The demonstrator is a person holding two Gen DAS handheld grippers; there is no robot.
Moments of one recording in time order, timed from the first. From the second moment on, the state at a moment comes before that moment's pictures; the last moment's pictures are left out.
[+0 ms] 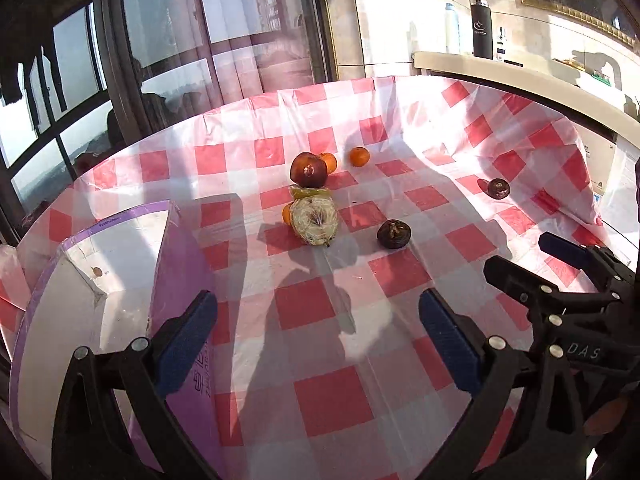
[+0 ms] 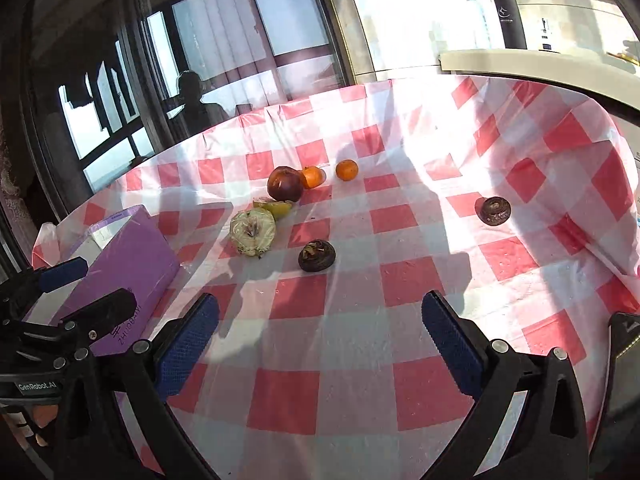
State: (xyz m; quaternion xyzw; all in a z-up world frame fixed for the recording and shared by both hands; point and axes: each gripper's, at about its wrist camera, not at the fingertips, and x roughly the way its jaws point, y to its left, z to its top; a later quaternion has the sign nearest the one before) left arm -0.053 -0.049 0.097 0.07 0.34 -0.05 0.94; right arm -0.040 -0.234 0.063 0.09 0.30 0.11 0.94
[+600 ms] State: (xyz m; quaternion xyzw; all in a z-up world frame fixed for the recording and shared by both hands) left arm 0.027 -0.068 0.009 -0.10 0.41 -0.11 0.90; right arm 0.099 -0.348 0.019 0.11 0.38 -0.08 0.91
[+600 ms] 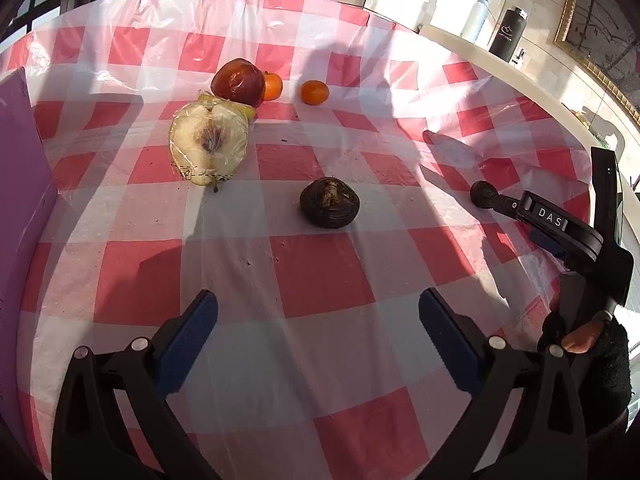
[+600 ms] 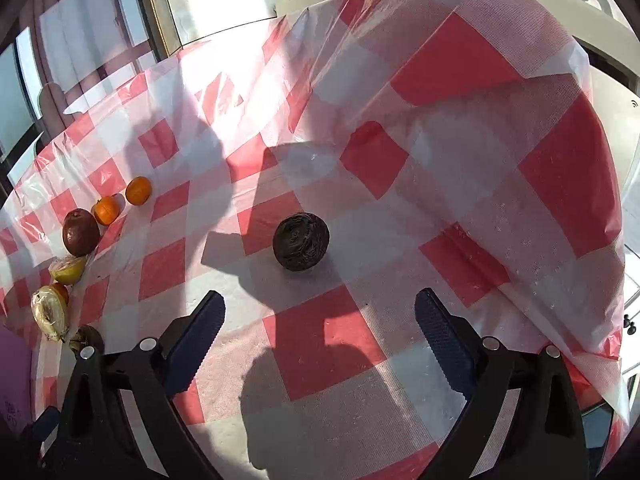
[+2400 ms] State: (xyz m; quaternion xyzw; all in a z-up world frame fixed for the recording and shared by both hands) left arm 0.140 -0.028 0.008 -0.10 0.41 0.07 0.90; right arm 0.070 -0.293 0.021 0.19 0.34 0.08 0.92
